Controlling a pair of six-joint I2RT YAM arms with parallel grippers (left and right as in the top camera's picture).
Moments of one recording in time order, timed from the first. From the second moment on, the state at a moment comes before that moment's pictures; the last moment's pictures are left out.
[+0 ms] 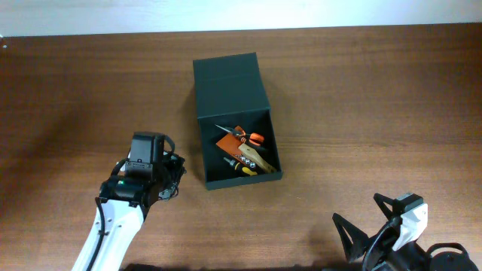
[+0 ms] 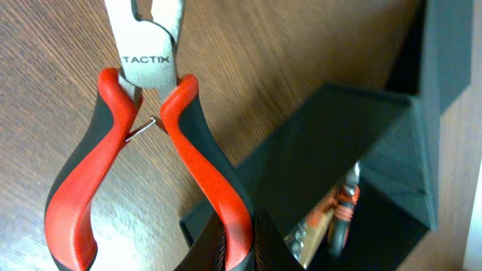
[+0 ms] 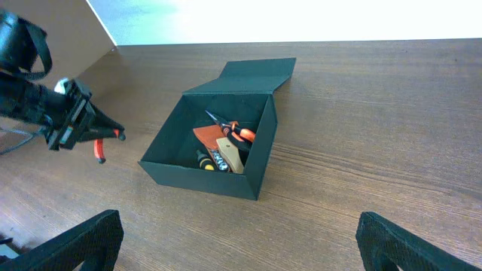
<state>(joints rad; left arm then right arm) -0.18 1.16 0.76 -0.66 0.08 -1.29 0.69 0.18 0.83 -1.02 0.16 0.33</state>
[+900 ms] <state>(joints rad) -0.59 1.75 1.30 -0.66 0.06 -1.36 0.69 0.18 0.83 -1.02 0.16 0.33</state>
